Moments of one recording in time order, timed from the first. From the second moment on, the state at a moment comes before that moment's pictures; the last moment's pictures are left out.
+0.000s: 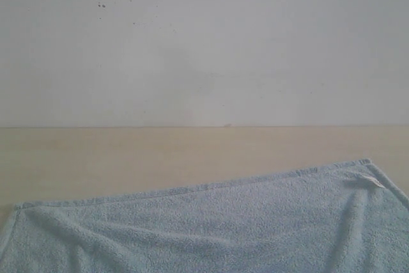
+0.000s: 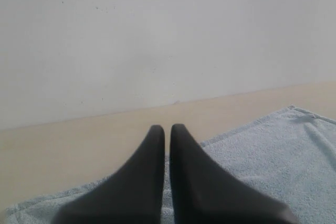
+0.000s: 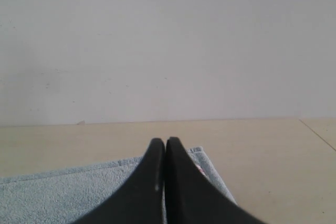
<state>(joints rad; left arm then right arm) -0.41 0.00 0.00 0.03 0.05 -0.07 0.03 0.00 0.00 -0.10 0.03 0.15</state>
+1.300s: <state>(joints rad) -0.30 0.00 0.00 -0.02 0.05 0.00 0.03 0.00 0.00 -0.10 0.03 0.15</state>
